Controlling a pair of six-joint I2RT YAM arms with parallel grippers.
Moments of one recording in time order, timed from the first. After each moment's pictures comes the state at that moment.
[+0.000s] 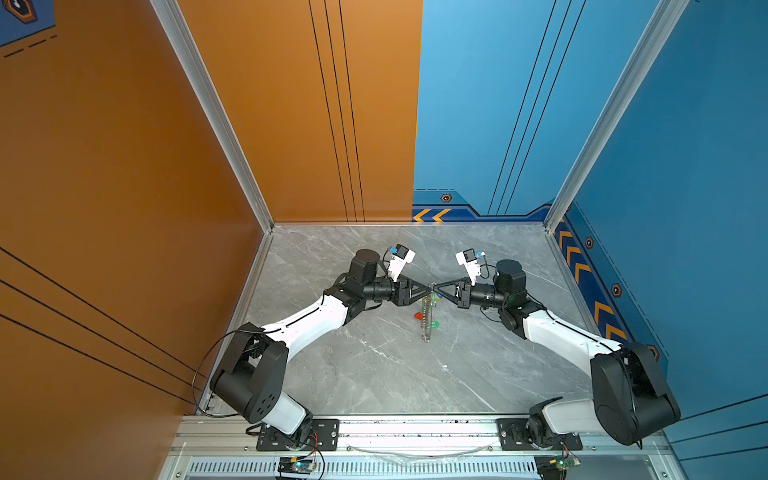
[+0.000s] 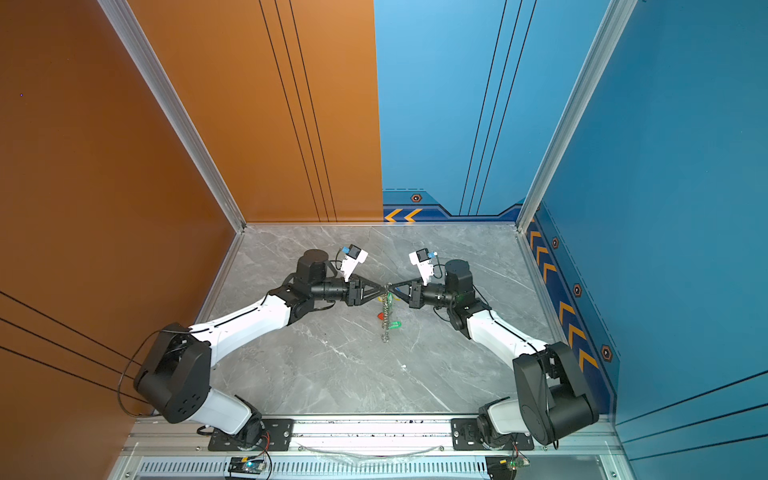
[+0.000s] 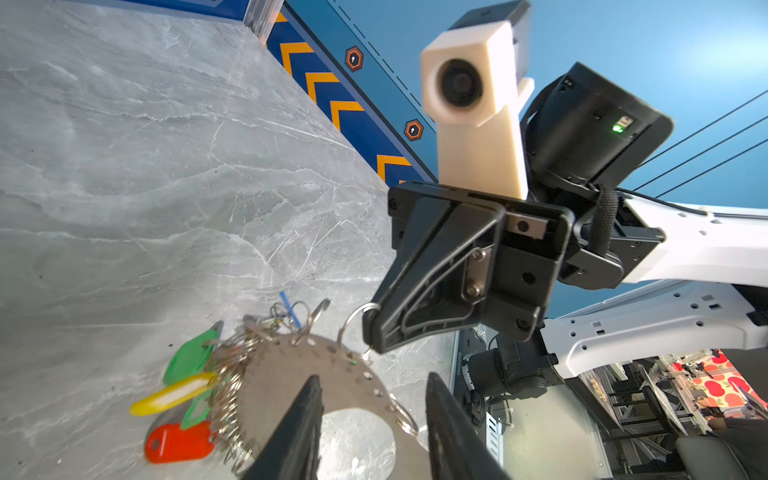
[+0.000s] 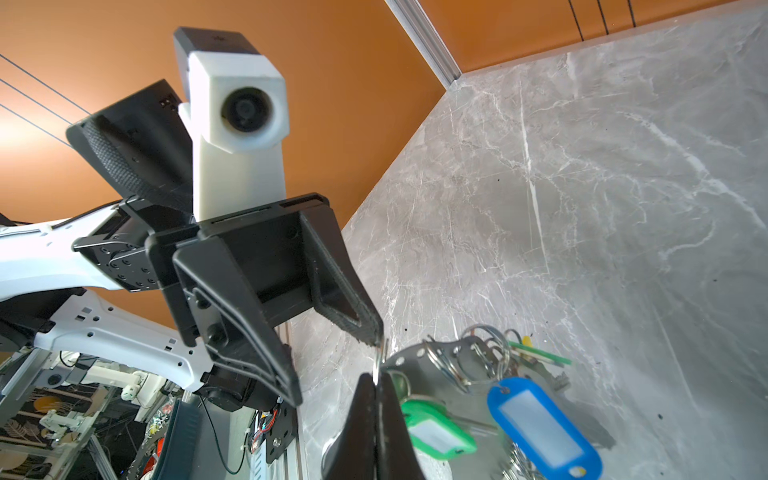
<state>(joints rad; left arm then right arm) -0.54 1.53 0.97 0.19 0.79 -0.45 0.33 1.41 0.72 0.40 -0.91 0.54</state>
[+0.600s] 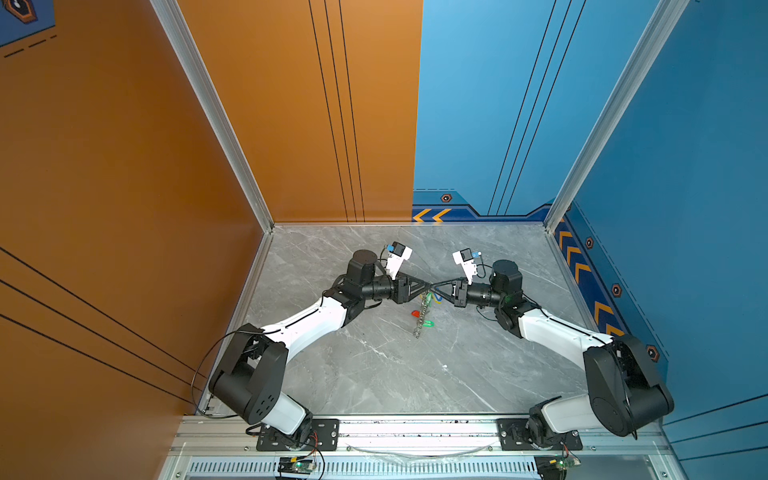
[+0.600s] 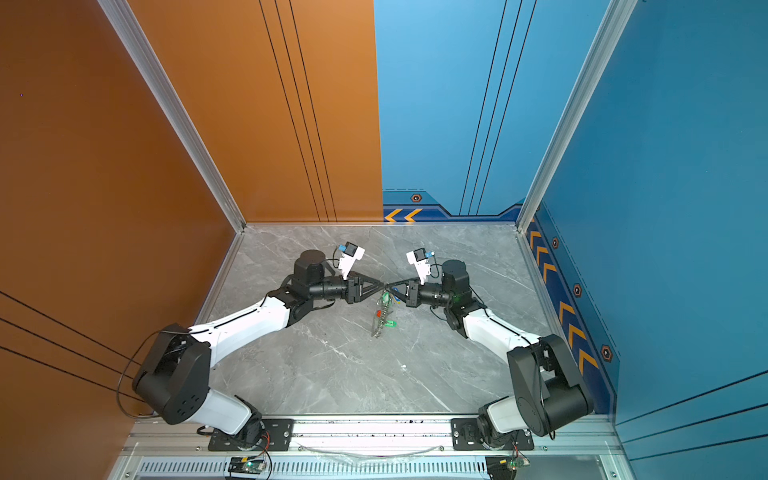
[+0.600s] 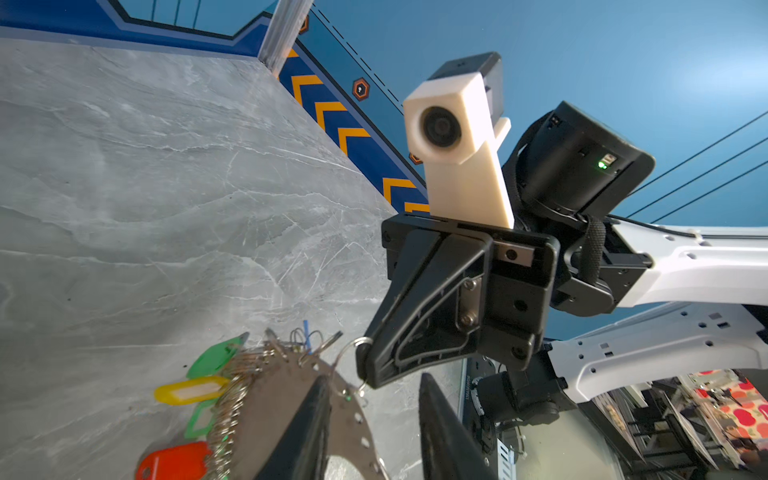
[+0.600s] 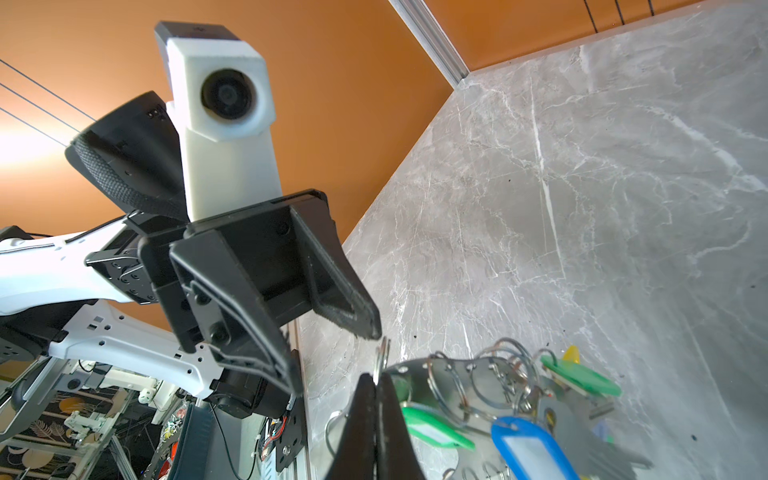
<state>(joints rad) -0.52 1.50 0.93 0.26 0.74 -0.47 0.35 1.44 0.72 0.47 -0.91 0.60</state>
